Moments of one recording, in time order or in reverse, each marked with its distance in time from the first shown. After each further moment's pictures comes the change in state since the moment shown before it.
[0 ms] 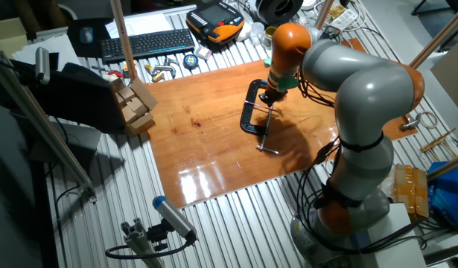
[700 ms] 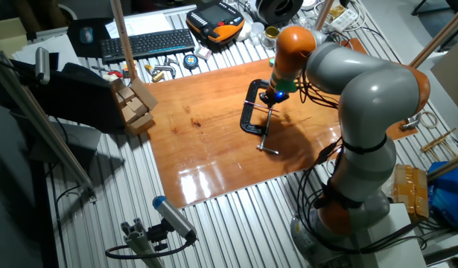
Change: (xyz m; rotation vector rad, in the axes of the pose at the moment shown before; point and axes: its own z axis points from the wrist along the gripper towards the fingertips) arm 0.007 0.004 0.002 -0.027 -0.035 0.249
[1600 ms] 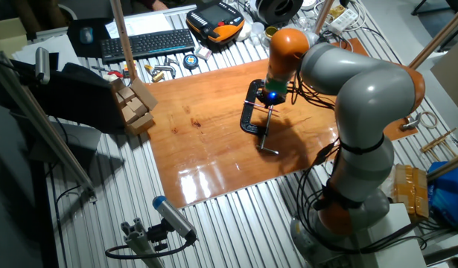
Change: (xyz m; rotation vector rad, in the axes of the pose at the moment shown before) arm -0.005 0.012 0.003 0.033 -0.015 0.316
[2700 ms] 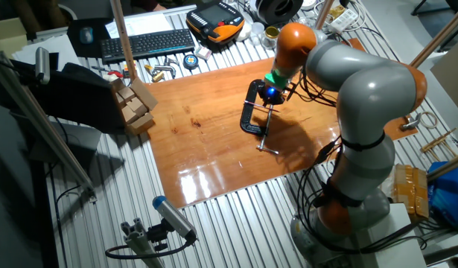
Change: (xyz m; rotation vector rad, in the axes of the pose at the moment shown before) arm -0.005 0.003 0.000 -0.094 0.017 0.390
